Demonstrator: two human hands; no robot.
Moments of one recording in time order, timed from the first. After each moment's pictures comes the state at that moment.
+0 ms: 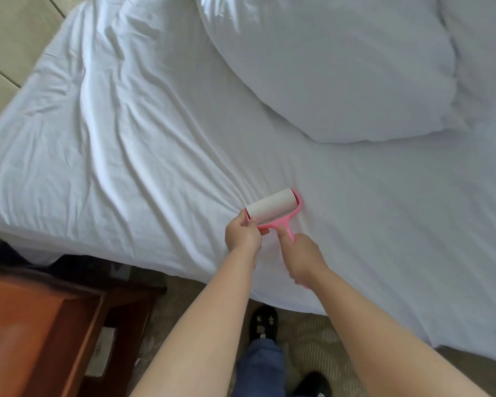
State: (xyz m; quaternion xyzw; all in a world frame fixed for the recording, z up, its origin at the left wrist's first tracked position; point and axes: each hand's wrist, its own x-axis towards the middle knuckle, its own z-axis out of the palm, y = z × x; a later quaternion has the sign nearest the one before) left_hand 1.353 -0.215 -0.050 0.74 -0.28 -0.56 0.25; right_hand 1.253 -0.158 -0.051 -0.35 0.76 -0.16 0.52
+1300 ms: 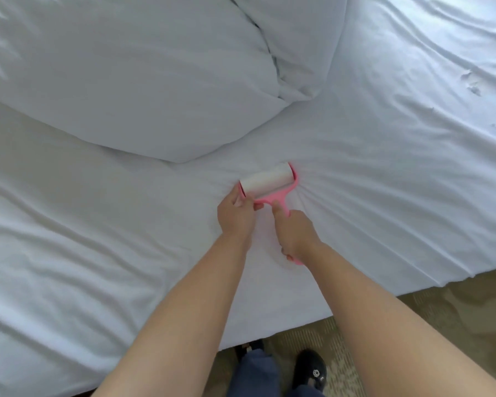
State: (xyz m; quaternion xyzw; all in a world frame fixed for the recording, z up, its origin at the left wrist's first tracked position) left_hand 1.150 -0.229 -0.078 0.59 -0.44 -0.65 0.19; right_hand 1.086 -0.141 -0.063 -0.09 0.82 -0.28 0.50
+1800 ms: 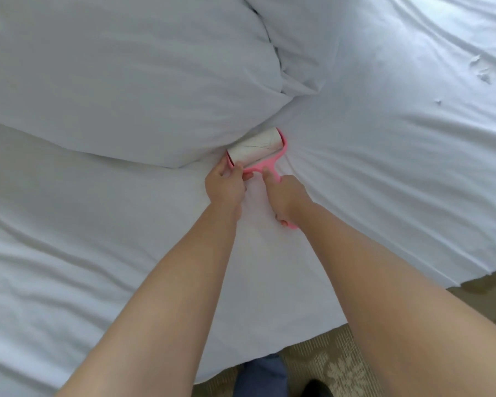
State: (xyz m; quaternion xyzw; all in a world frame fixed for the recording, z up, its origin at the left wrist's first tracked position) left_hand 1.120 -0.293 -0.080 0.59 -0.40 -0.67 0.20; right_hand 1.055 -0.209 -0.070 -0.13 0.83 -0.28 0.46
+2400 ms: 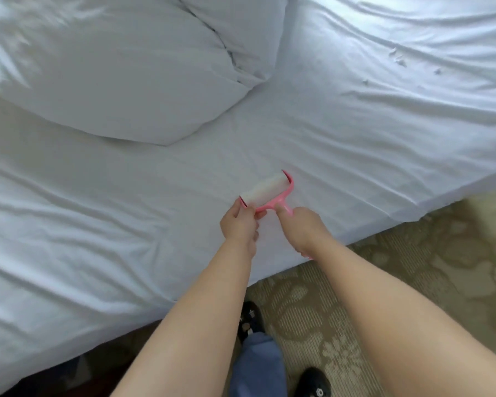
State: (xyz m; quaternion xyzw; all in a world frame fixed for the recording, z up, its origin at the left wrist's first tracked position) left_hand 1.194 -0.105 -0.042 0.60 -0.36 -0.70 0.14; right_hand 1.123 -0.015 -0.026 -0.16 0.85 -0.26 0.43
